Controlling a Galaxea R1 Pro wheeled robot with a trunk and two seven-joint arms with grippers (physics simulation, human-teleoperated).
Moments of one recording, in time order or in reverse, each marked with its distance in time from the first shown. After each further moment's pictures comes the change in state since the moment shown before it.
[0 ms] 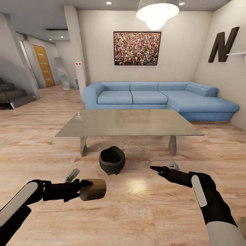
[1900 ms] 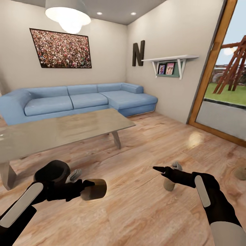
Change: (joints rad) left arm 0.000 -0.051 0.005 0.004 -0.116 -0.013 0.008; right arm 0.000 -0.034 -0.003 0.012 -0.006 -0.007 0.005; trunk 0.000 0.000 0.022
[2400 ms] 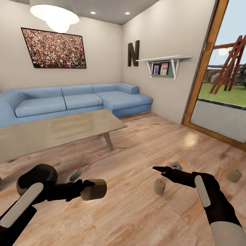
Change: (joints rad) left arm 0.000 -0.001 -0.002 0.000 0.000 0.000 0.002; right arm 0.000 0.000 0.001 -0.003 0.000 0.004 0.003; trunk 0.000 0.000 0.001
